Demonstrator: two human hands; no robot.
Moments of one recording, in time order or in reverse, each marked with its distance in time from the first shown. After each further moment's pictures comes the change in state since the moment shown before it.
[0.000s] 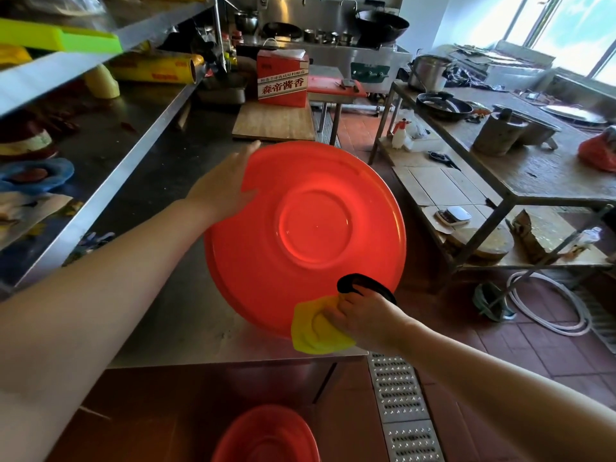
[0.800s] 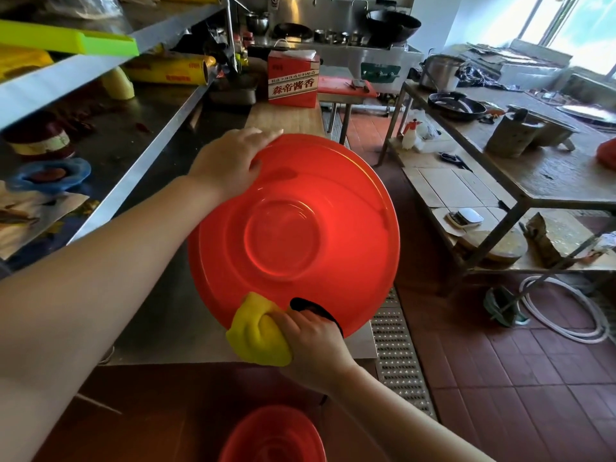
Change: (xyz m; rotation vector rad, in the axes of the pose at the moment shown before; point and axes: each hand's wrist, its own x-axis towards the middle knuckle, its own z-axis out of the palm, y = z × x) left_hand 0.014 0.003 -0.033 0.208 0.164 0.245; right_hand 0.068 -0.100 -0.025 0.678 0.383 0.413
